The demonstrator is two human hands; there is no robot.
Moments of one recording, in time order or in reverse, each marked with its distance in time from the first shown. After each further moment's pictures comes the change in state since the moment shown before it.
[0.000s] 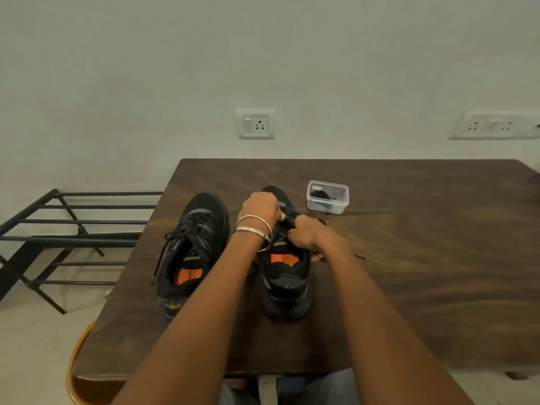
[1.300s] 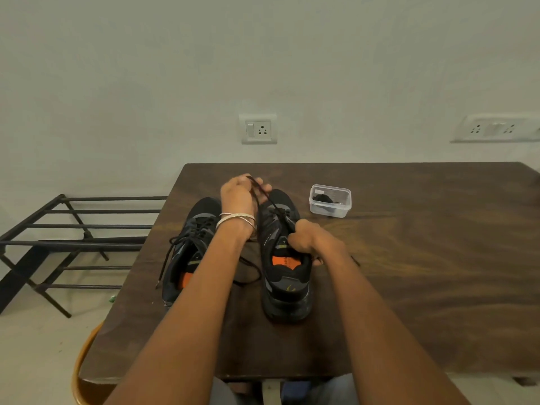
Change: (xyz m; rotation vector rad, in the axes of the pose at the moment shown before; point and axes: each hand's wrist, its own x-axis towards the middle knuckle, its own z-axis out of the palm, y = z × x) left_hand -0.016 -0.010 -0.027 -1.724 0.383 -0.183; right_hand -0.001 -0.004 0.004 0.041 0.013 0.034
